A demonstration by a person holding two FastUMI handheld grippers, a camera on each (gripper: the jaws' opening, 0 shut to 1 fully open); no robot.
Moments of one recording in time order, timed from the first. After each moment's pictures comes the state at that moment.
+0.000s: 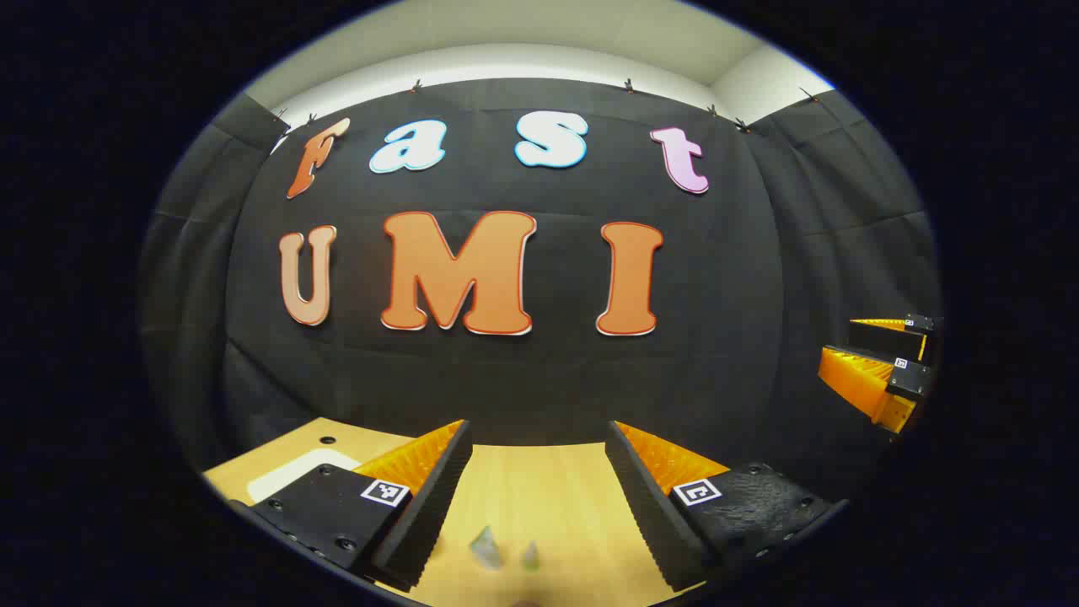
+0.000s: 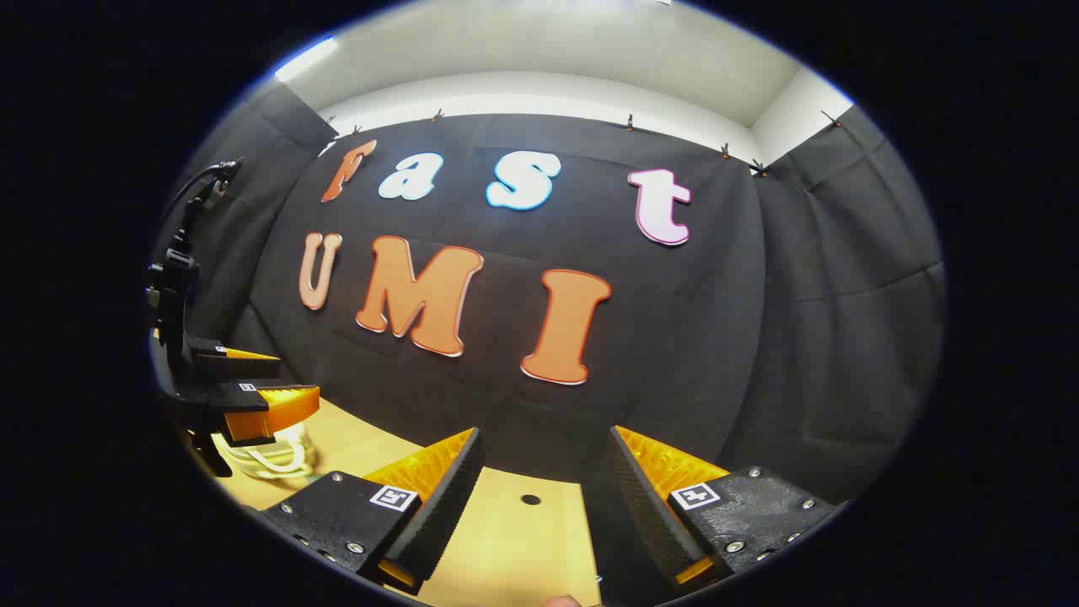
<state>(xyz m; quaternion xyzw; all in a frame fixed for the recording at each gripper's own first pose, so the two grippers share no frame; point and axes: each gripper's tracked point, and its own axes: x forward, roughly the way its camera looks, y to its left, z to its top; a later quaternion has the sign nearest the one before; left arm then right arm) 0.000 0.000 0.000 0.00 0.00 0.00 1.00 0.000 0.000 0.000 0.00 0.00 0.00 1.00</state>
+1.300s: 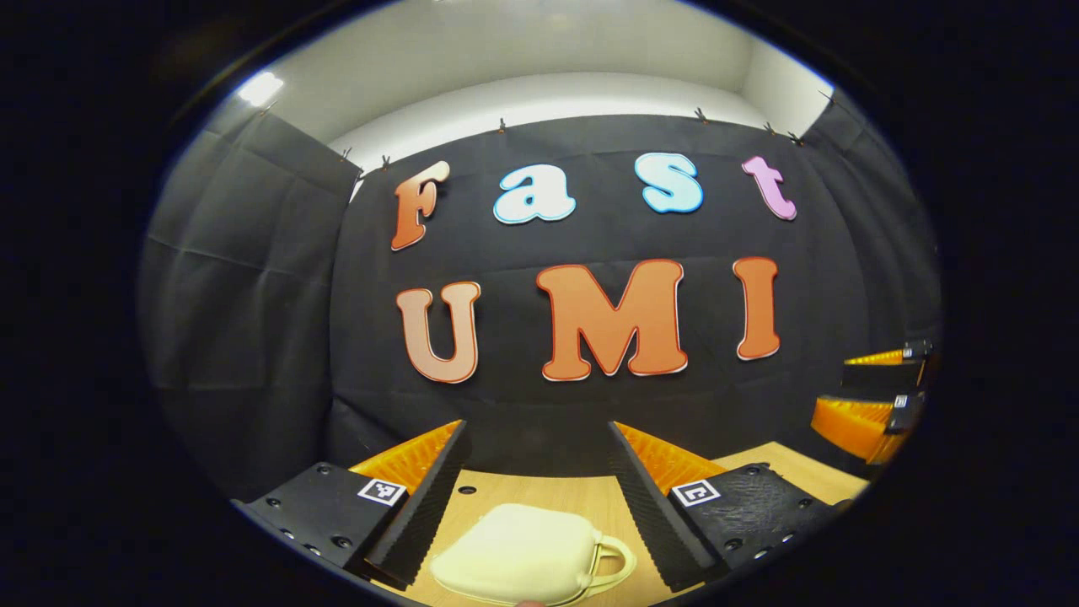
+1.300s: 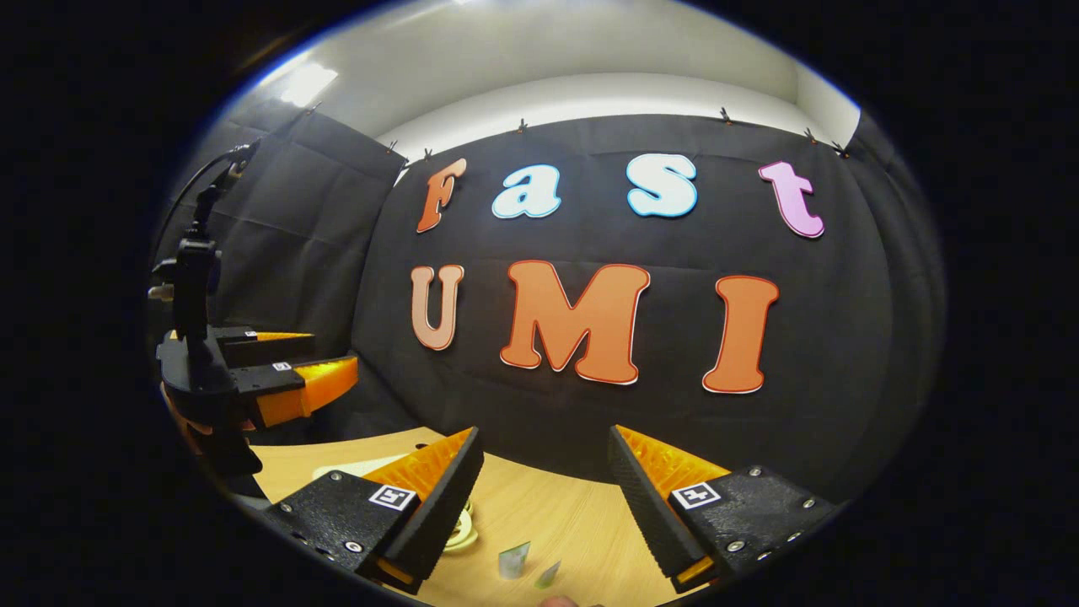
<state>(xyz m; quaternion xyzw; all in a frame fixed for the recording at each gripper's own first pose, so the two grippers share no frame) -0.053 0.232 0.033 0.08 -0.05 0.12 0.99 0.033 0.228 0.030 0.06 -0.02 0.16 0.99</state>
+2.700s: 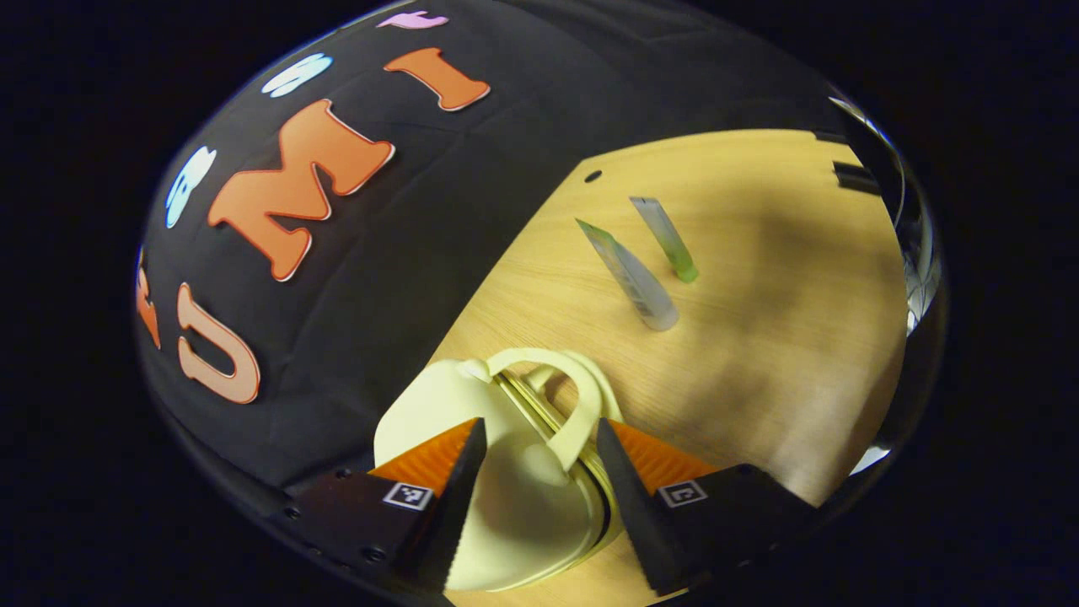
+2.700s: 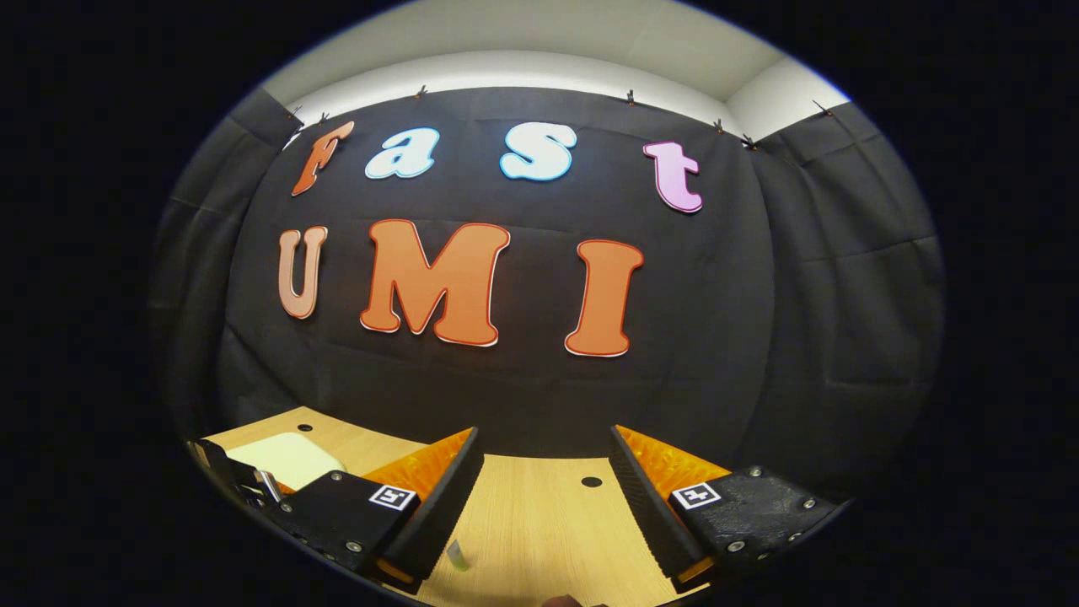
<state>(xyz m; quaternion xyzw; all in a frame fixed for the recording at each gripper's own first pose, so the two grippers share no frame) 0.007 0.179 -0.294 0.46 0.25 -0.17 0.83 0.039 0.121 -0.019 0.05 0.06 -0.07 0.99</state>
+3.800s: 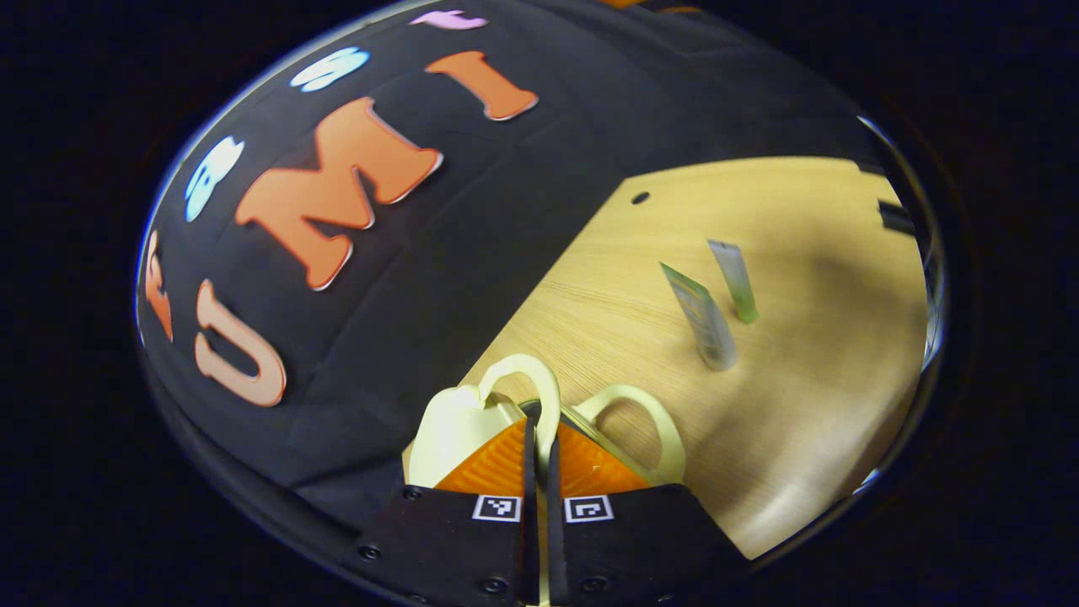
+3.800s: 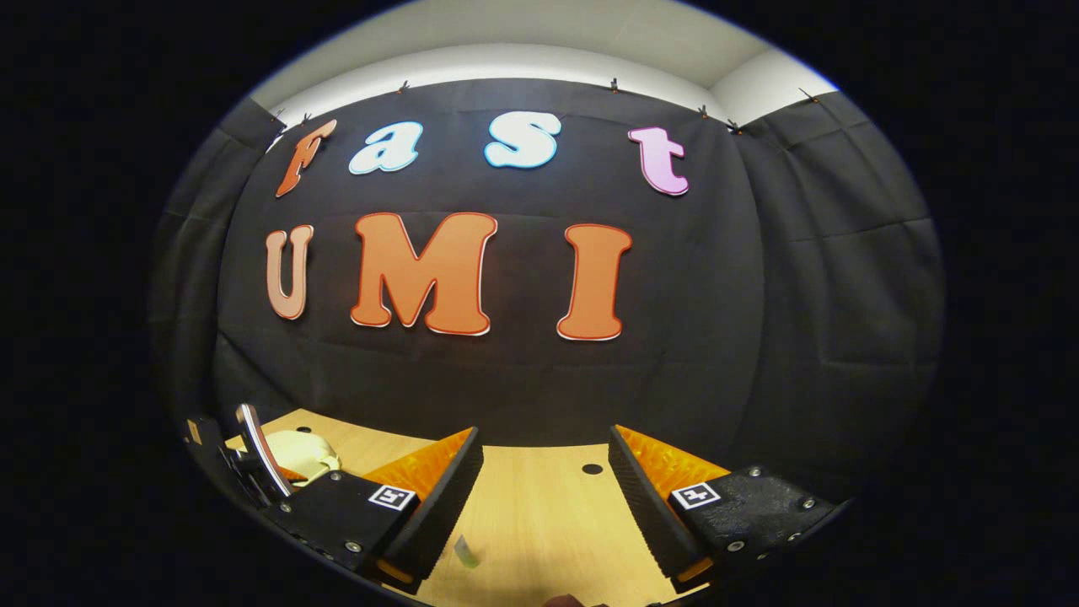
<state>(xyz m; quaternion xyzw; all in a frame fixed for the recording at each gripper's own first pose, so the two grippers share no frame) 0.045 0.150 -0.302 0.37 0.21 -0.12 0.89 0.040 0.139 -0.029 0.07 0.08 -0.08 0.99</state>
